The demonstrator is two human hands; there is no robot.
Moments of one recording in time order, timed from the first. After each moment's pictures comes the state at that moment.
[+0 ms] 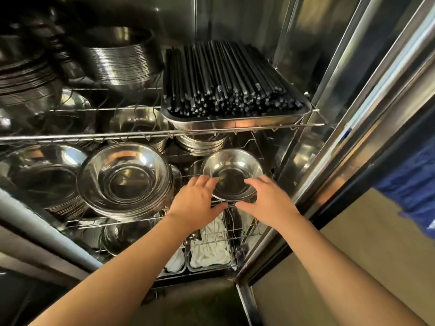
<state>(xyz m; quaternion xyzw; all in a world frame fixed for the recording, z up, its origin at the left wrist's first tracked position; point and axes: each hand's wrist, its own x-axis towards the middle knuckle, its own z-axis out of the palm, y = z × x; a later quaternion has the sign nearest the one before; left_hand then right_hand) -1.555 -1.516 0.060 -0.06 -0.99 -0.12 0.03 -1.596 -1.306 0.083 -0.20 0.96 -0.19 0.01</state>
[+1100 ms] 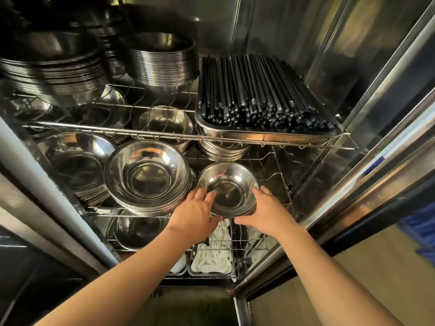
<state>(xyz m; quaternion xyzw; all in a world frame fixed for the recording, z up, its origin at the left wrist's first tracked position) -1.530 -1.538 0.043 0.03 -0.99 -0.12 0.00 -1.614 -1.337 0.065 -0.18 0.96 -0.20 0.12</state>
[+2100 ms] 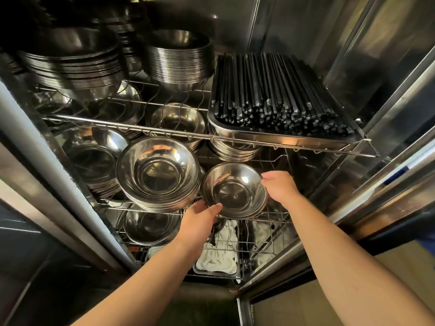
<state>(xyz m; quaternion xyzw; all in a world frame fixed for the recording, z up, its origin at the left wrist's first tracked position) -1.508 -1.515 0.051 0.34 -0.50 -0.79 0.05 -1.696 -1.360 0.070 -0.08 0.93 -0.35 0.08</state>
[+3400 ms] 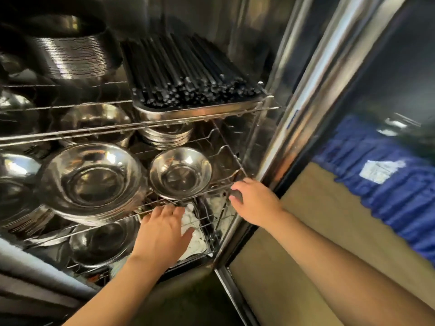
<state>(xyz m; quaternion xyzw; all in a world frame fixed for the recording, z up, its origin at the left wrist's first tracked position) -1.457 -1.526 0.064 -0.05 -0.99 -0.09 -0.03 -1.532 -1.290 0.092 -0.15 0.98 -0.12 -0.02</state>
